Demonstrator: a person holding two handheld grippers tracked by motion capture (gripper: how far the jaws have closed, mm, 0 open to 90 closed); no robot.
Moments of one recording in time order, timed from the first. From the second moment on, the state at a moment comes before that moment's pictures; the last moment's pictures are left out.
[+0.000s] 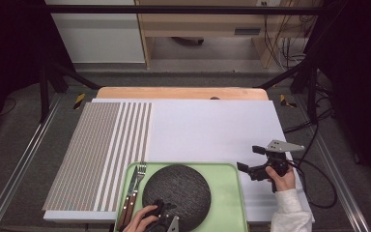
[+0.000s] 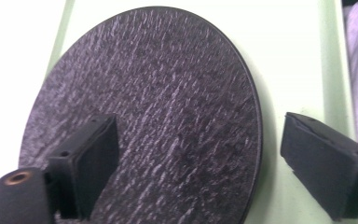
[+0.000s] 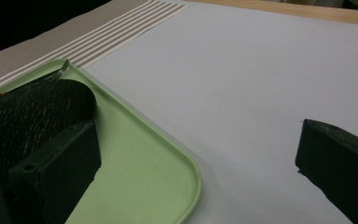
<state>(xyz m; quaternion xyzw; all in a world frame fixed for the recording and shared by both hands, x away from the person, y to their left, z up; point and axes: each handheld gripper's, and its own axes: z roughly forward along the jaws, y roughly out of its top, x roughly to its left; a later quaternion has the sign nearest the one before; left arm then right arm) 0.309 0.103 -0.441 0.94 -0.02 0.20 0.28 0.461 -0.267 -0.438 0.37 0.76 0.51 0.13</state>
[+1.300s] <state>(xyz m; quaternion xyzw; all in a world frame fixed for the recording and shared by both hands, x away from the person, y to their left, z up) 0.403 0.214 -0.418 0.87 0.23 0.16 0.41 0.462 -0.267 -0.438 0.38 0.76 0.51 0.12</state>
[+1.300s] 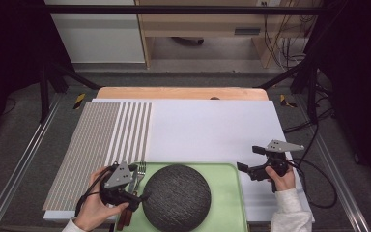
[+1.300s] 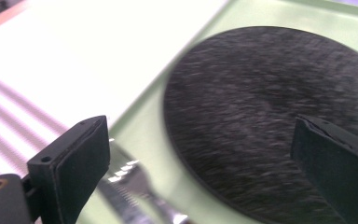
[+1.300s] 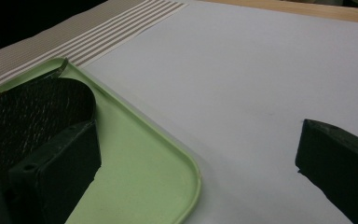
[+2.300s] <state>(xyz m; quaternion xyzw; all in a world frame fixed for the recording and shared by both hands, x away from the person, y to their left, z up) 0.441 0.311 -0.452 0.80 0.38 0.18 0.43 0.463 -0.266 -0.441 0.38 0.77 0.50 0.12</state>
